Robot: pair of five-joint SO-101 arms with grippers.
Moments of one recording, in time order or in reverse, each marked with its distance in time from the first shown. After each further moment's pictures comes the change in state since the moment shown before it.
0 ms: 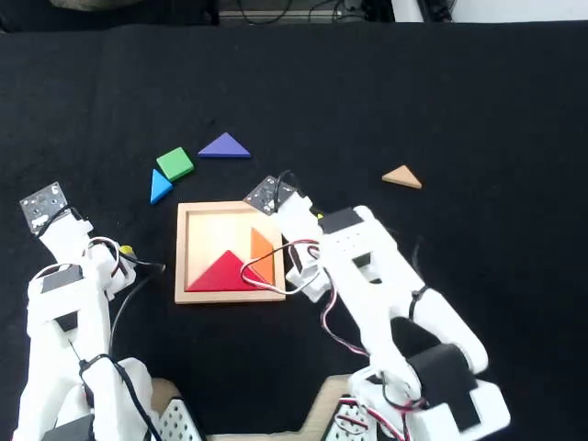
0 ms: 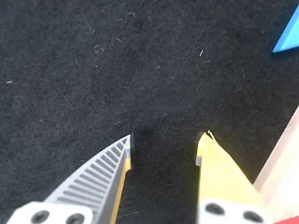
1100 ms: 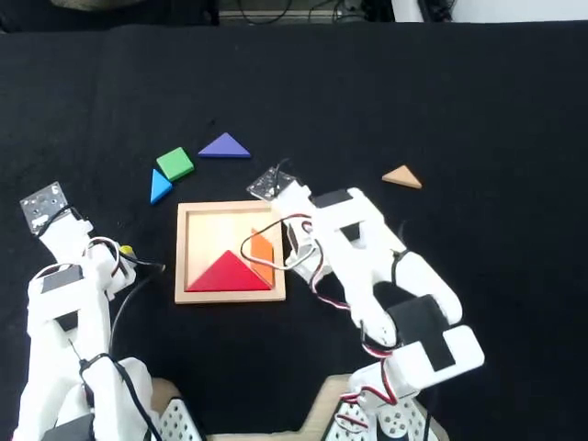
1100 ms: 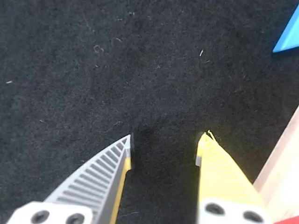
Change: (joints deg) left arm 0.0 0.0 0.0 0.0 0.0; right arm 2.5 16.6 -9.8 -2.3 0.8
